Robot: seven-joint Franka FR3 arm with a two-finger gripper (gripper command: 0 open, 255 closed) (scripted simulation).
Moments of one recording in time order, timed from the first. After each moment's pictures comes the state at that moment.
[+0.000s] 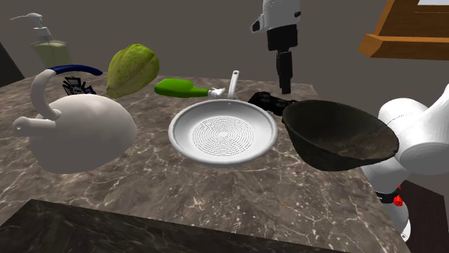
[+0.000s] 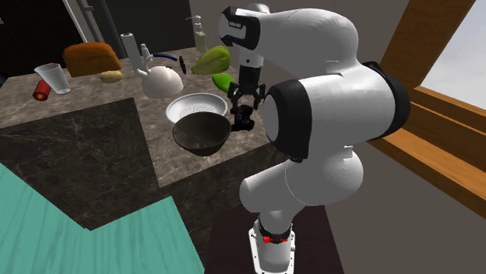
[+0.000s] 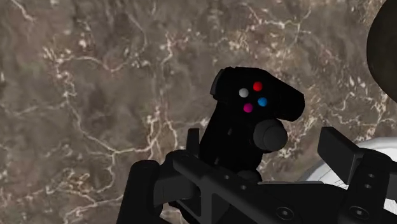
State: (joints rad) arm 0.28 -0.49 -0.04 -2.21 0.15 1.45 -0.27
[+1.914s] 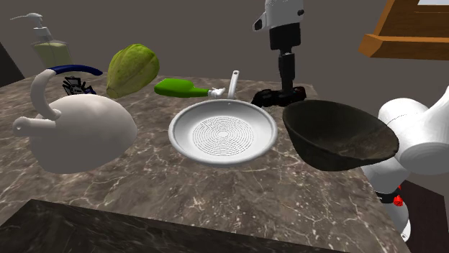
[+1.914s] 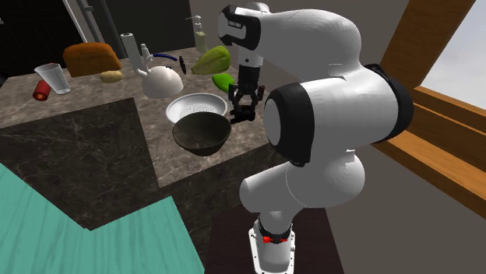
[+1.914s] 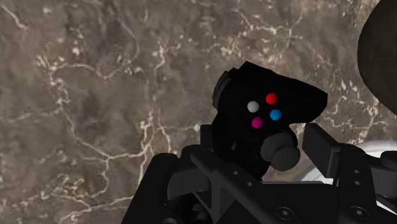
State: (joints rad) arm 0.29 -0.51 -0.04 -2.22 0.16 1.44 -0.26
